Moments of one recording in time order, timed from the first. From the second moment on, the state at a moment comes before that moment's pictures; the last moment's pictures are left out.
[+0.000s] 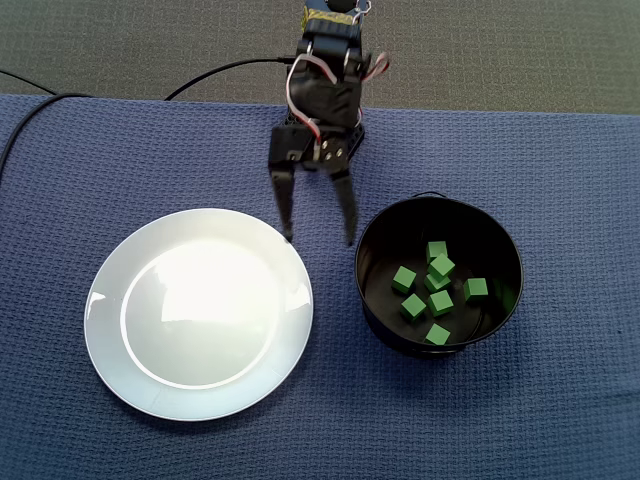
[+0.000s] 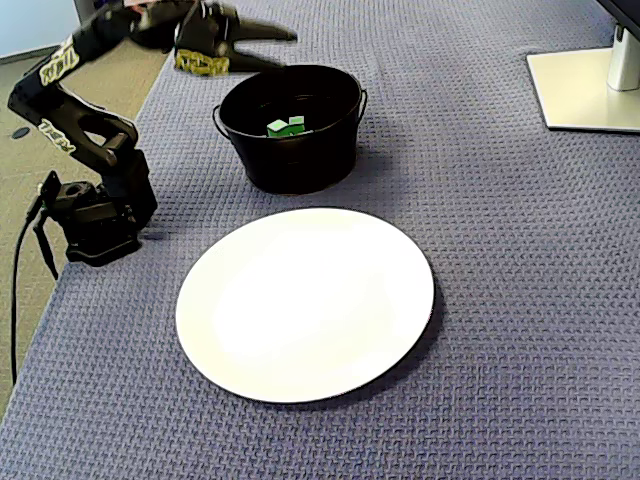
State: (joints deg) arm 8.8 141.2 124.3 32.5 -74.2
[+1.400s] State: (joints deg) arm -3.3 182.2 171.2 78.0 -84.1
